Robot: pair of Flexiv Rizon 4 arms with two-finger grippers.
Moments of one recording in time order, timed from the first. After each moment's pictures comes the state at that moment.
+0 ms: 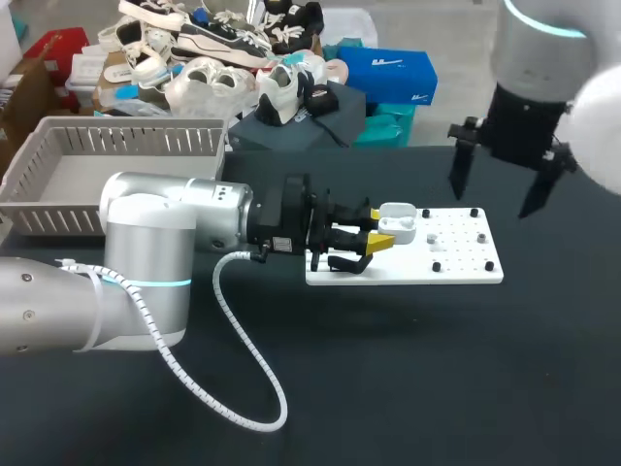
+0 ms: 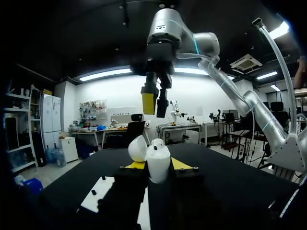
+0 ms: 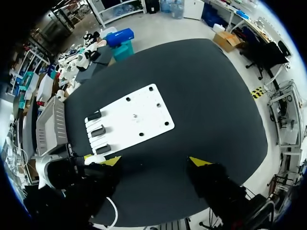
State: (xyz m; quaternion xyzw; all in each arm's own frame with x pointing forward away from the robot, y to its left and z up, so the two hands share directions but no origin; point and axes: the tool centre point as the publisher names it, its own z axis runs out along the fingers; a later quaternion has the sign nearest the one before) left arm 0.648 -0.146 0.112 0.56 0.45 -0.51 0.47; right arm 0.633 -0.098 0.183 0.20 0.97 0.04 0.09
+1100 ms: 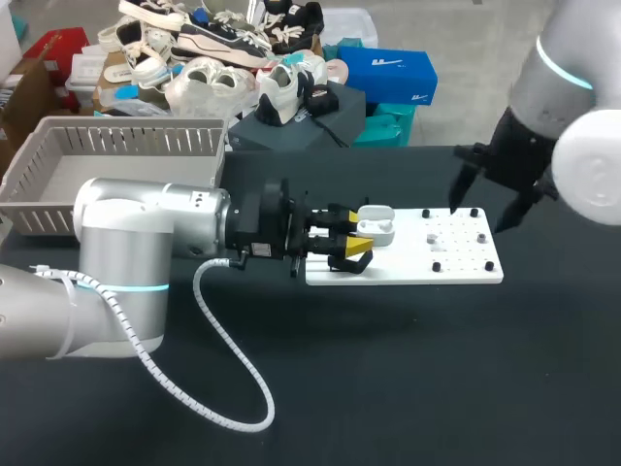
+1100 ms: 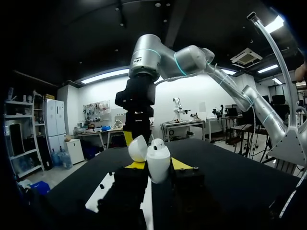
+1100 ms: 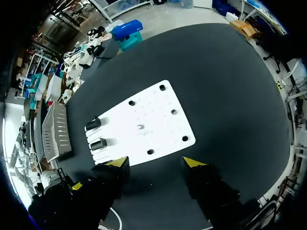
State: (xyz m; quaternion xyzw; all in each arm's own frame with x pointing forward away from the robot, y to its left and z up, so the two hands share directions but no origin) left arm 0.648 -0.118 0.108 0.56 0.45 -0.49 0.49; right arm 0.687 -0.095 0.108 0.21 0.97 0.11 0.06
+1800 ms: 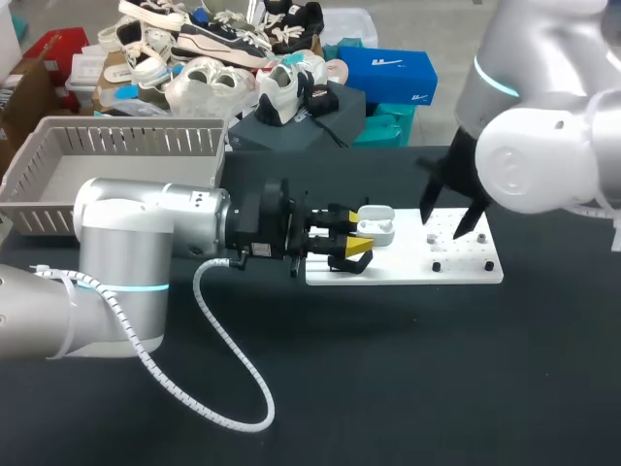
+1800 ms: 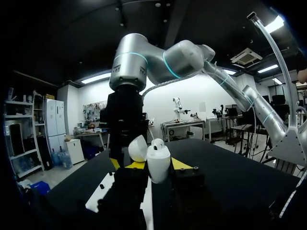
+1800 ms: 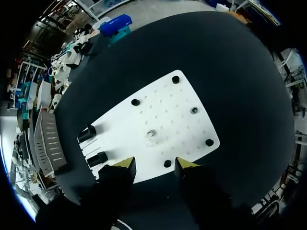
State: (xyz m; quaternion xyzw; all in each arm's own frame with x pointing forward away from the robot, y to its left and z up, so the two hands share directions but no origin) left arm 0.648 -0.118 0.108 0.56 0.45 -0.49 0.49; right arm 0.716 -0.059 0.065 0.24 0.96 0.09 0.03
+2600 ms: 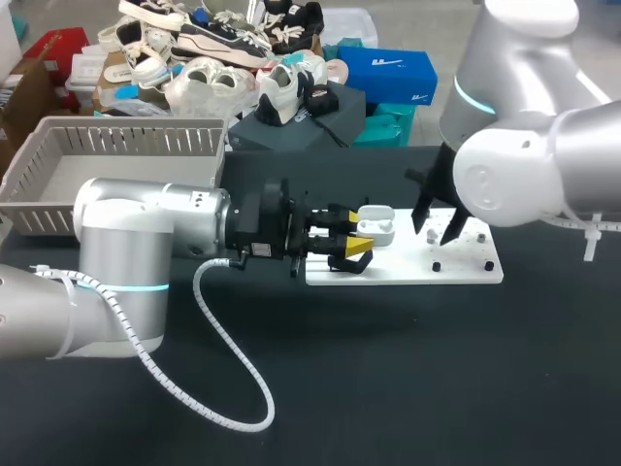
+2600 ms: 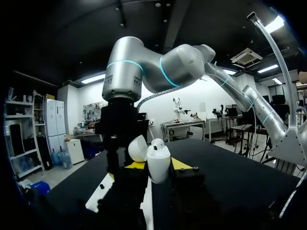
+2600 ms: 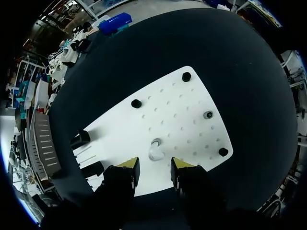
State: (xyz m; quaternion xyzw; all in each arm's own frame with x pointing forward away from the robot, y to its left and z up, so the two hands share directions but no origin) left arm 0.648 -0.118 0.108 0.56 0.45 -0.49 0.49; right arm 0.731 -0.051 0.035 0.24 0.97 0.08 0.03
